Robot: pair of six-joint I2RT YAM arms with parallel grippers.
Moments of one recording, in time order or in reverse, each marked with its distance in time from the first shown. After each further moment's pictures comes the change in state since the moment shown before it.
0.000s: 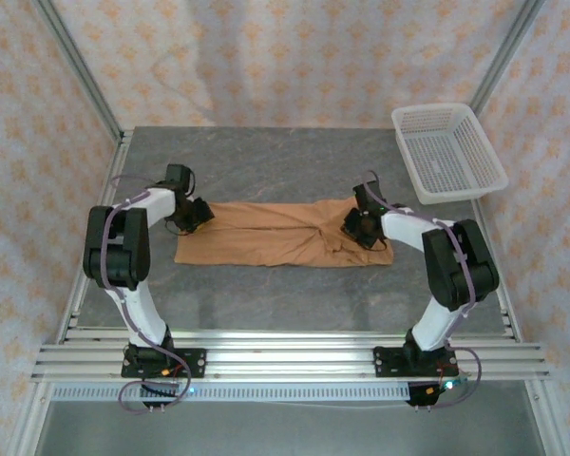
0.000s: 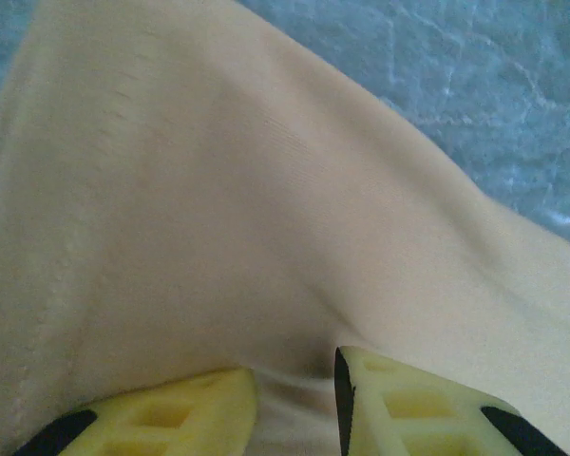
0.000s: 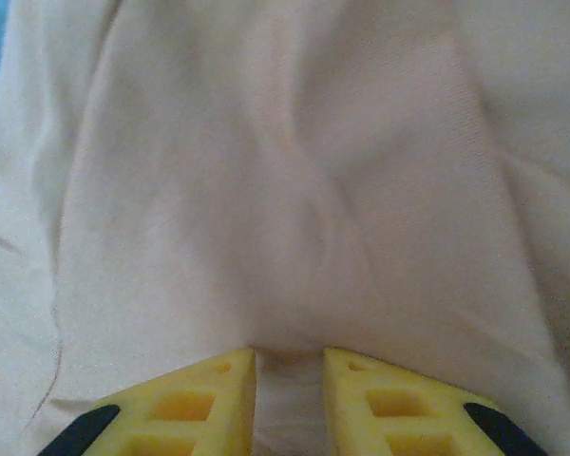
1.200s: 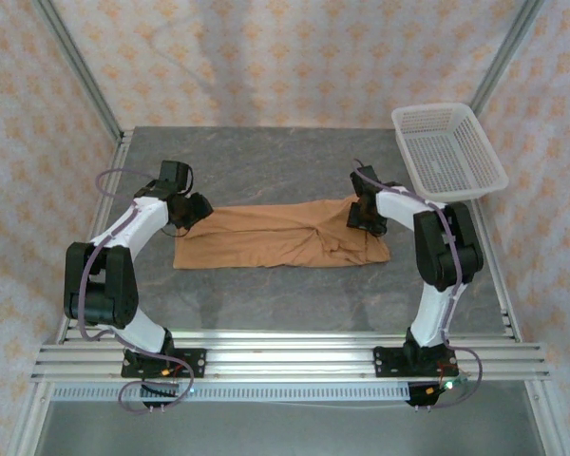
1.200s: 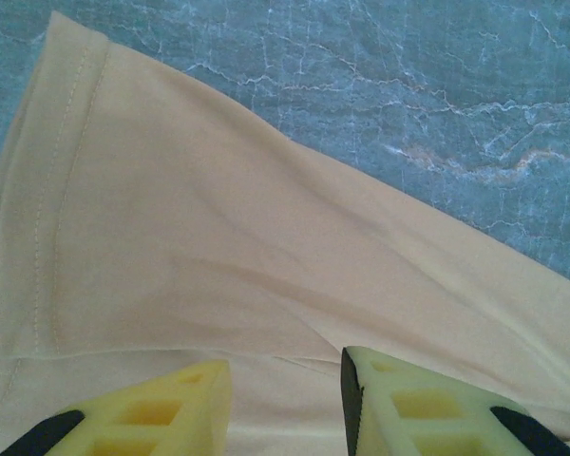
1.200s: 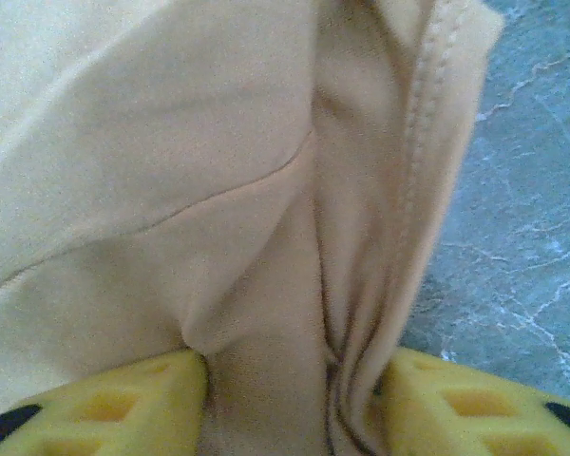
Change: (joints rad) left arm -0.079 -0.297 -0.065 -0.097 -0.088 -0.025; right arm -0.021 0.161 0.254 -0.277 0.193 -0.386
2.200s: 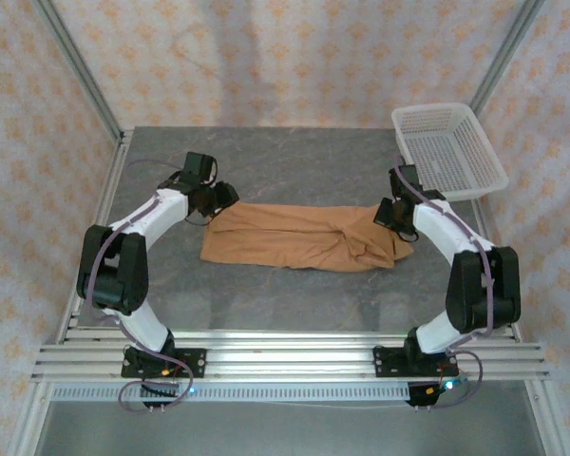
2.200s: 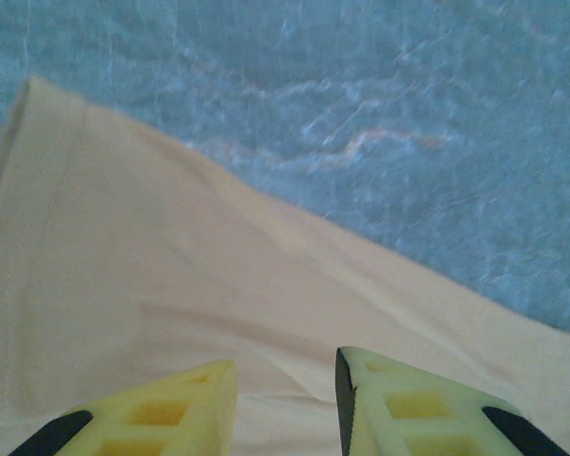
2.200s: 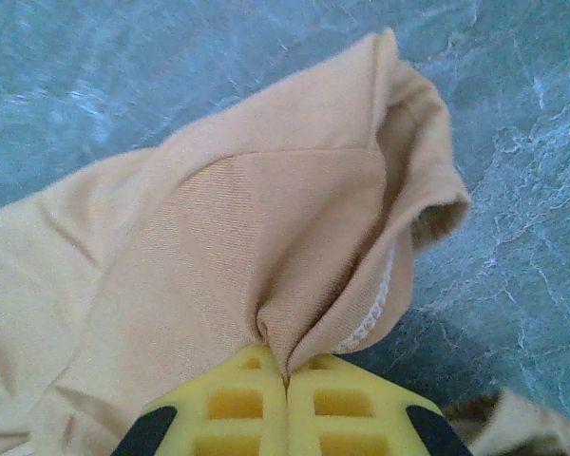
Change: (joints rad) left arm -0.117 0.117 0.098 0.150 0.094 -0.105; right arm -0.149 -0.362 -0.146 -0.057 -0.050 -0.001
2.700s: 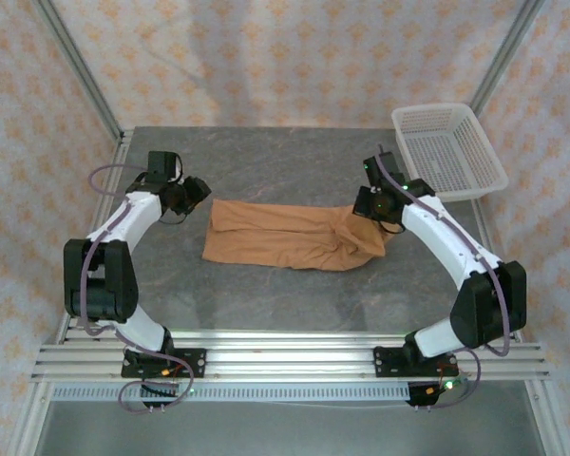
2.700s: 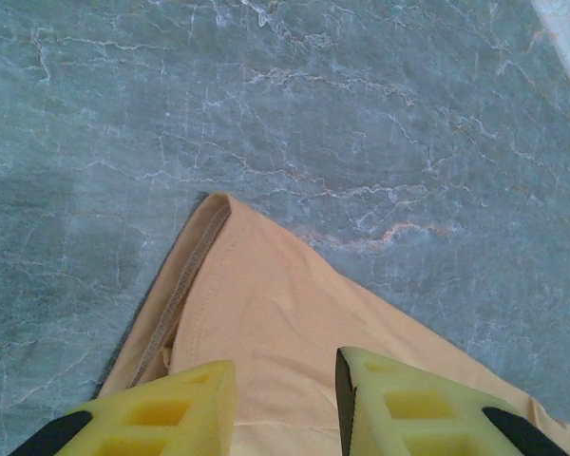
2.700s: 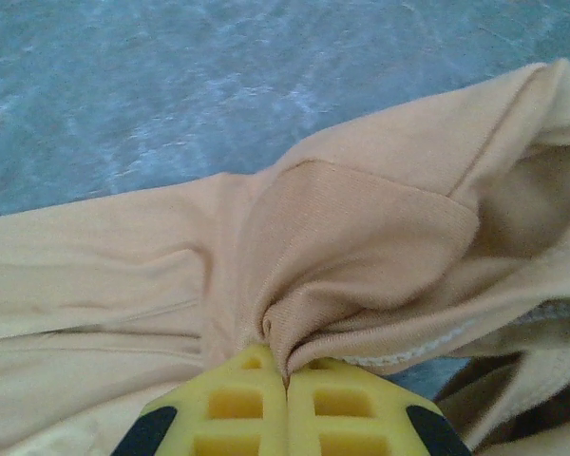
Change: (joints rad) left arm 0.187 -0.089 -0.052 -0.003 0.072 0.027; right arm 0.239 -0.063 0.183 -0.150 0.055 0.074
